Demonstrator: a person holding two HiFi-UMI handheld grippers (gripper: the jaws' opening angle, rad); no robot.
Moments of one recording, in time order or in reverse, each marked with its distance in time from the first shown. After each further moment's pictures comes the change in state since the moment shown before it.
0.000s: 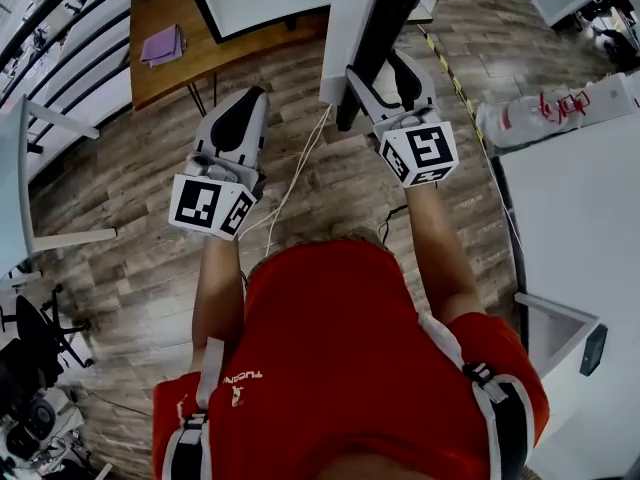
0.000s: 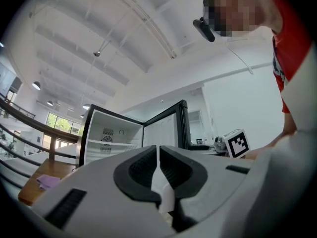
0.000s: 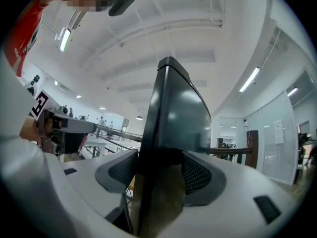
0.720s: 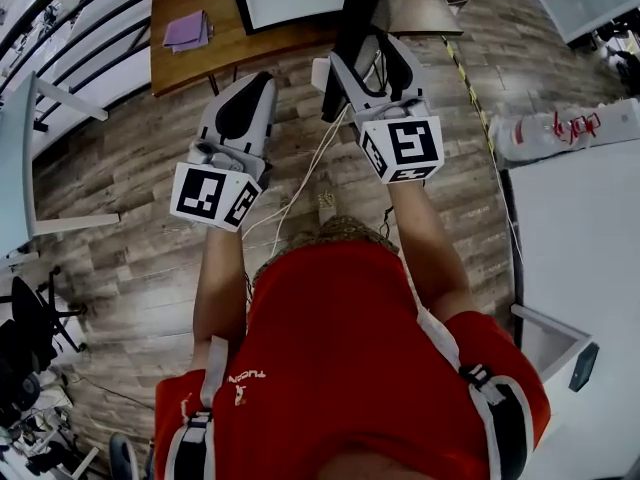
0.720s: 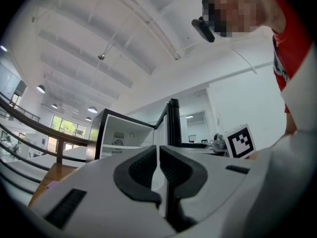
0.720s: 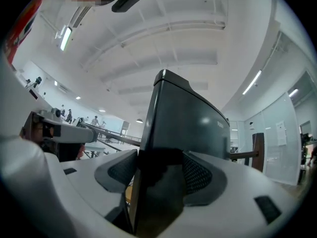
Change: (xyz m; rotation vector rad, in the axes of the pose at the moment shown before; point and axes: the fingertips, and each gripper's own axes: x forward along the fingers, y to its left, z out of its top) left arm -0.010 0.064 0.013 0.006 -0.018 0.048; right arm 0.085 0.058 0.027 -0.007 -0.039 -0.012
